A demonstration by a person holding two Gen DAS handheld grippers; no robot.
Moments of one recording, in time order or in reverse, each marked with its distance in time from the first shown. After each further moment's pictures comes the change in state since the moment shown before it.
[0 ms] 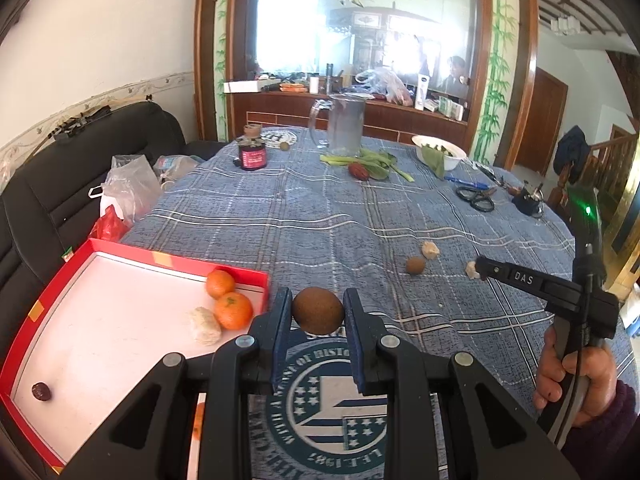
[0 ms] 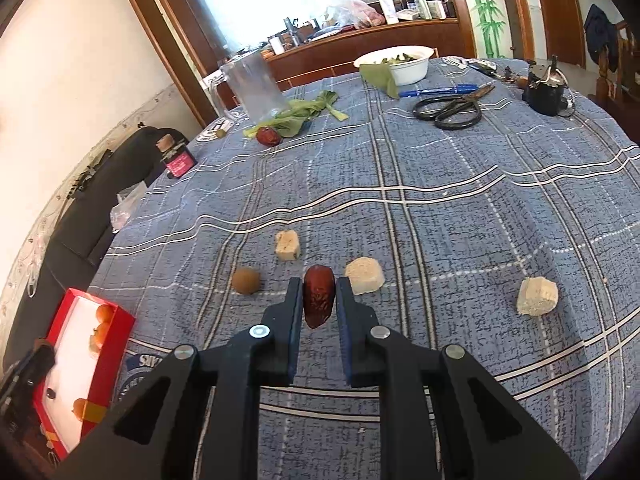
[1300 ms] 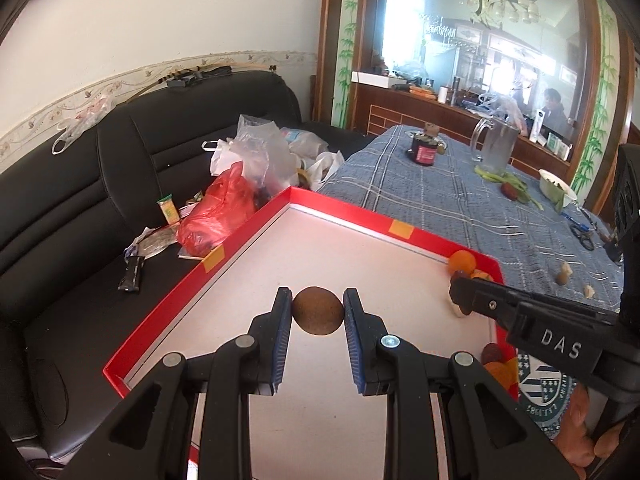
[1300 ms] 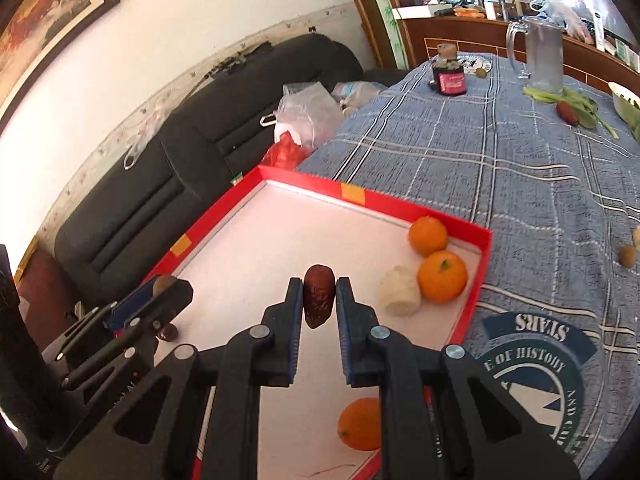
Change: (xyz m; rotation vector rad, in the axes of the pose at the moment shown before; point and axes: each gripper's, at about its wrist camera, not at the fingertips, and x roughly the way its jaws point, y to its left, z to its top) left arm -0.026 0.170 -0.036 -0.202 0.022 0.271; right arm 0.018 0.289 -0.087 -0.376 0.219 0.366
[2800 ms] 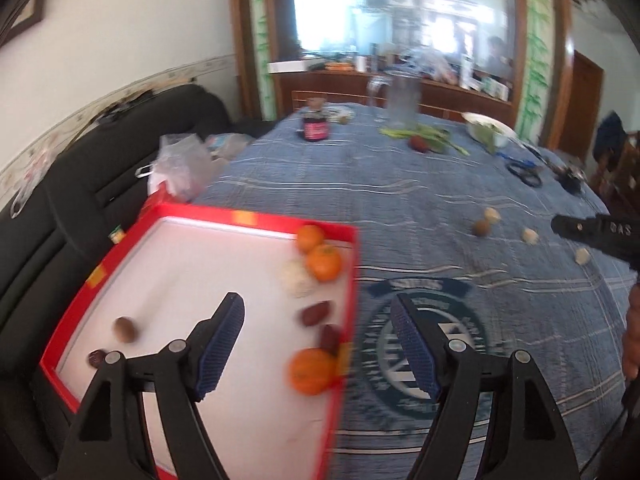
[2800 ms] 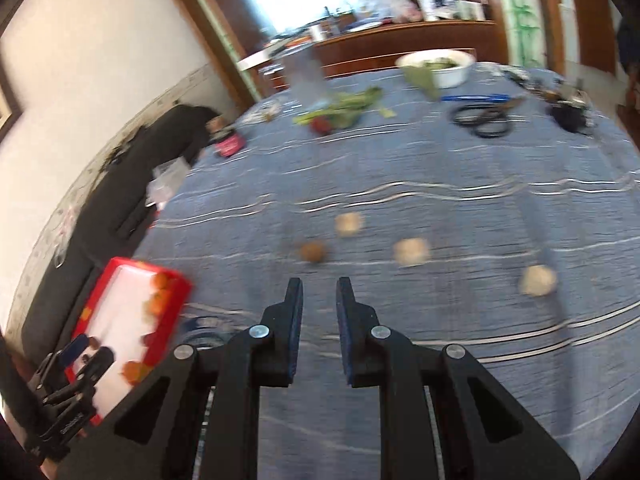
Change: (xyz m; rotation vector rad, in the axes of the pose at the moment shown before) left arm -0.022 -0.152 -0.014 0.257 0.048 -0.117; right arm -0.166 -0.240 -0.031 0.324 -0.142 -0.280
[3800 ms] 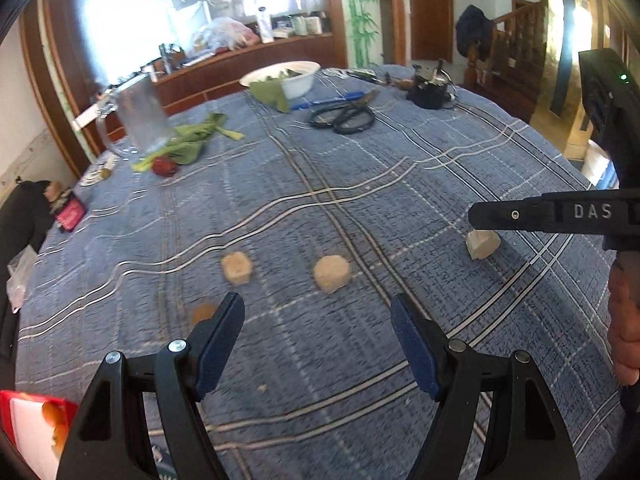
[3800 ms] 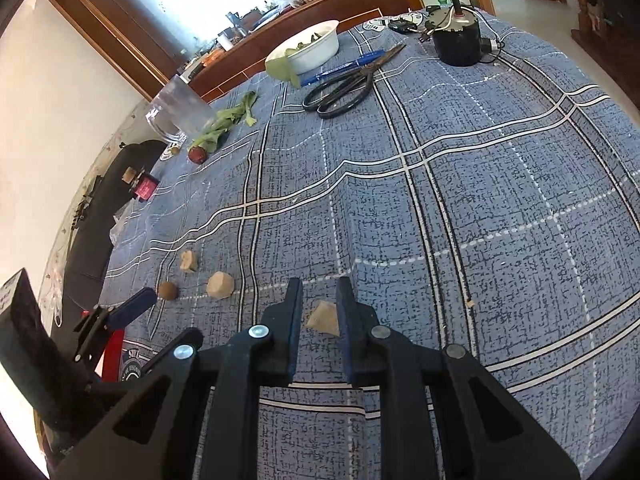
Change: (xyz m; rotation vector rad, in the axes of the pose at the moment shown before) left arm 0.101 -0.214 0.051 0.445 0.086 -0.347; right arm 0.002 -0.153 0.014 0.233 0.050 -0.008
